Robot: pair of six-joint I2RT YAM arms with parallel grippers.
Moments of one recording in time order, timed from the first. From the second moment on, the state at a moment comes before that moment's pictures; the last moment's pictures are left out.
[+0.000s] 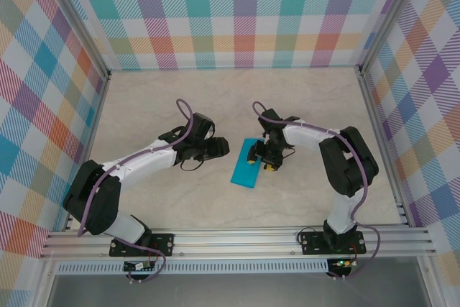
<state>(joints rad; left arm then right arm) -0.62 1.49 0.95 -0.39 0.14 -0.76 0.54 1.85 1.13 -0.70 -0.36 0.76</state>
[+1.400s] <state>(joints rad) -0.61 1.72 1.00 -0.28 0.35 -0.77 0.54 1.90 1.20 -0.79 -0.32 0.75</state>
